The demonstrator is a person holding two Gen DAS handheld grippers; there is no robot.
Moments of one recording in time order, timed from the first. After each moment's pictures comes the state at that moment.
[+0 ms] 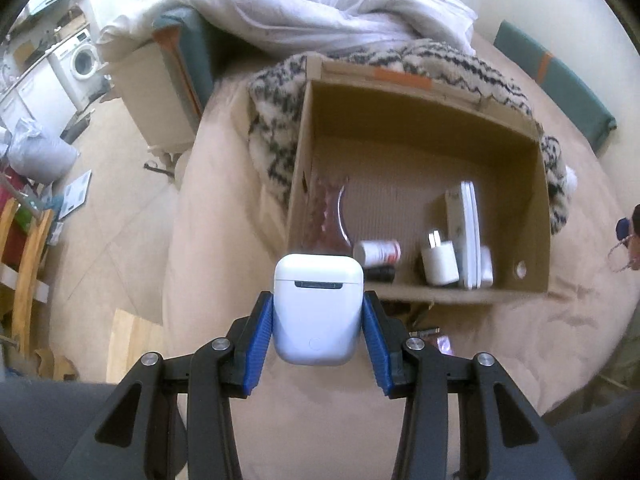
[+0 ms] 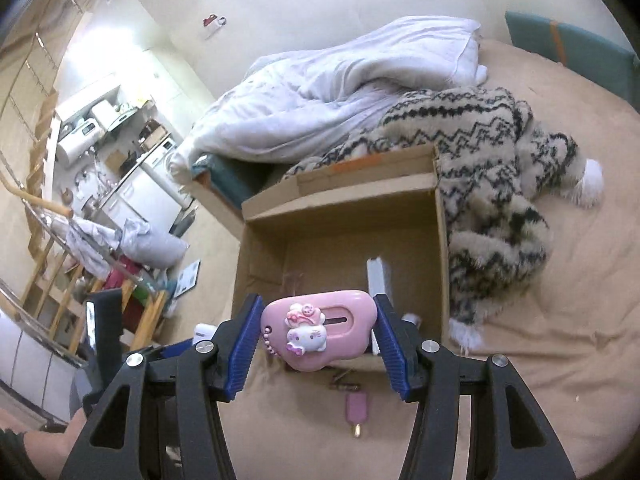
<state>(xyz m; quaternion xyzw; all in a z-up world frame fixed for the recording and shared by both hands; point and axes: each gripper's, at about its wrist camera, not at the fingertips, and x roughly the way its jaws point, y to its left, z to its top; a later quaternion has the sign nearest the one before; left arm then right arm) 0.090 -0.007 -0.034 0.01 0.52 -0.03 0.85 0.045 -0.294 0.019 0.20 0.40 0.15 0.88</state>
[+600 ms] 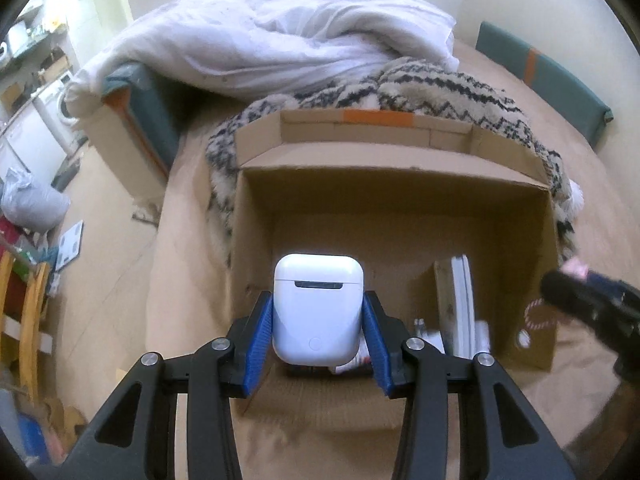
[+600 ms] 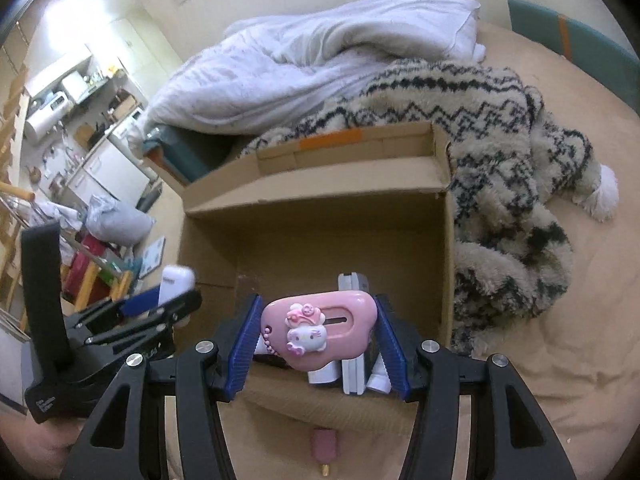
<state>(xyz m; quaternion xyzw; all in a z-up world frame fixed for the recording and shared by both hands) 0.170 -0.060 -0.042 0.06 0.47 -0.05 0.88 0.124 -0.273 -0.031 0.15 0.47 0.12 0.86</state>
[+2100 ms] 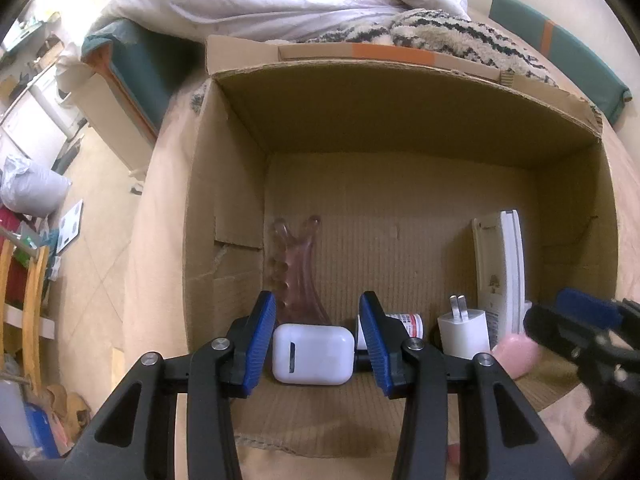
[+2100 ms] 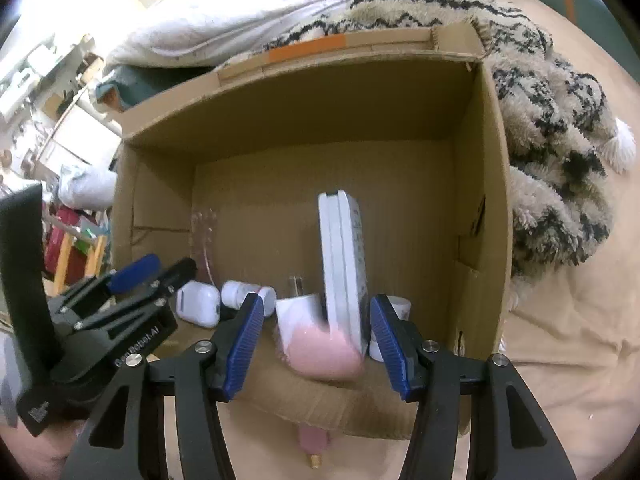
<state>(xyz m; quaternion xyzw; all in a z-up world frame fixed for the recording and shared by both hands) 0.185 -0.062 -0.104 0.07 0.53 -0.03 0.85 0.136 -0.253 -0.091 0.15 0.55 0.10 0.82</state>
